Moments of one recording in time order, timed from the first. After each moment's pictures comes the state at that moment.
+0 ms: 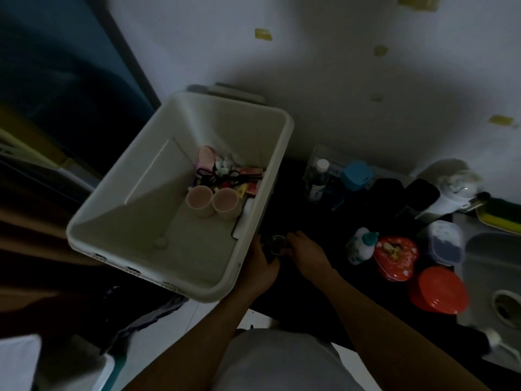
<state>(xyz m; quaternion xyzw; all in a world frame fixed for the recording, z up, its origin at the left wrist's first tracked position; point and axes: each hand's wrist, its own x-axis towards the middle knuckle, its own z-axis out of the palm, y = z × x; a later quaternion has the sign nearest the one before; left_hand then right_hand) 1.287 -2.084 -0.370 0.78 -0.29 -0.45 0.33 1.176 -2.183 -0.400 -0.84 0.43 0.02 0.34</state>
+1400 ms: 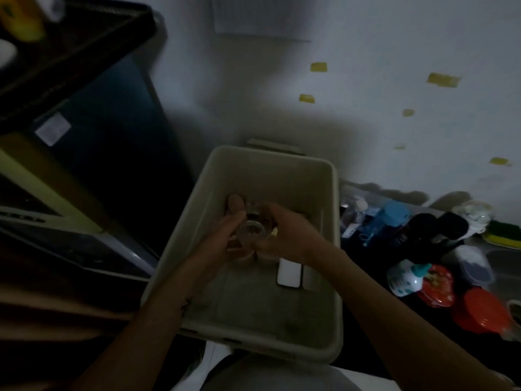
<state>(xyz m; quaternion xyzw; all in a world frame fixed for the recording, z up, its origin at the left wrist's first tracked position) 1.556 -2.105 -0.240 0.59 -0.23 -0.60 0.48 1.387 -2.173 -0.212 -0.84 0.38 -0.13 0.36</state>
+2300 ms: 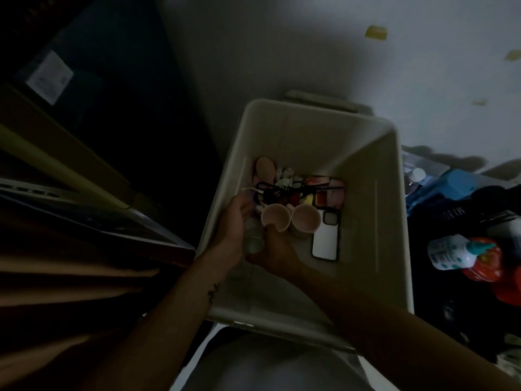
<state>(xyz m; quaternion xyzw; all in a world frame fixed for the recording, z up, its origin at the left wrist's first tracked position) 1.611 -2.108 -0.299 0.62 -0.10 -0.57 0.53 1.497 -2.116 -0.374 -0.72 0.53 -0.02 0.45</state>
